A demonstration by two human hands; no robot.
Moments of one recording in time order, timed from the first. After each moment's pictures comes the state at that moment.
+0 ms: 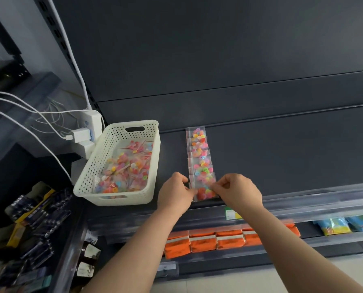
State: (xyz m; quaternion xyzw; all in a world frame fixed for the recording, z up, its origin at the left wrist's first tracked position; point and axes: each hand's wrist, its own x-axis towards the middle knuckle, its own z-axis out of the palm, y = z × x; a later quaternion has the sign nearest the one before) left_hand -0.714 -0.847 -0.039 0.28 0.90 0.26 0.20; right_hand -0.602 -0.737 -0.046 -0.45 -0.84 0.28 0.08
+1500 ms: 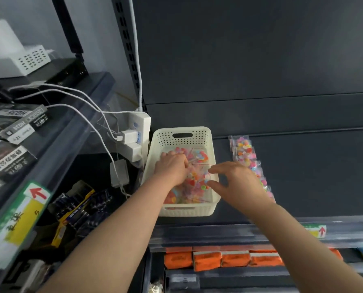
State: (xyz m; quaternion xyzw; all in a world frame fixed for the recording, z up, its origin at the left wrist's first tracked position) left_hand -0.872 -0.899 -0.004 0.36 0.92 0.09 0.13; right_hand -0.709 -0.811 0.000 -0.22 -0.94 0.21 0.14
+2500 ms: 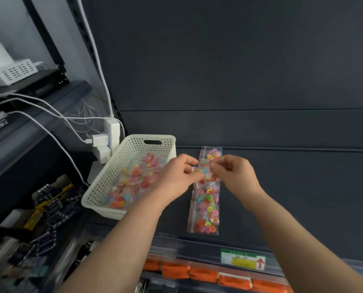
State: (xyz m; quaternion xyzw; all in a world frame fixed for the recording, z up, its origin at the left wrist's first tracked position) left_hand -0.756 -0.799 0.016 0.25 0.84 0.43 0.20; right_hand -0.664 -0.662 0.002 -0.24 -0.78 0.54 0.18
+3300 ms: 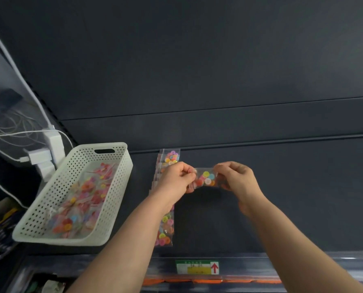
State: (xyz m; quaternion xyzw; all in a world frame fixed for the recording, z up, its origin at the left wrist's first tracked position) left_hand -0.720 -0.692 -0.013 0.20 0.80 0.49 0.29; right_hand -0.612 -0.573 -0.021 -0.38 -0.57 0.70 0.20
